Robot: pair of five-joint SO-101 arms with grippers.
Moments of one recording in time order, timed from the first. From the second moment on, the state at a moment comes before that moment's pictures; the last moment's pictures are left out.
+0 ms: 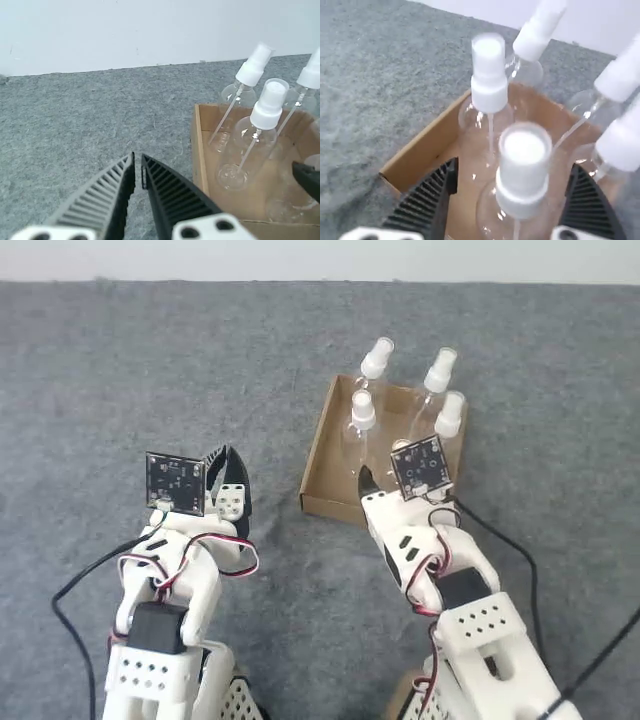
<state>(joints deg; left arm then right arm) 3.7 -83.2 77.3 42.0 6.1 -23.5 -57.2 76.7 16.7 2.5</state>
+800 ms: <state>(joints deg) 3.1 -83.2 77.2 42.4 6.1 -23.6 -59.5 45.3 51.8 2.5</state>
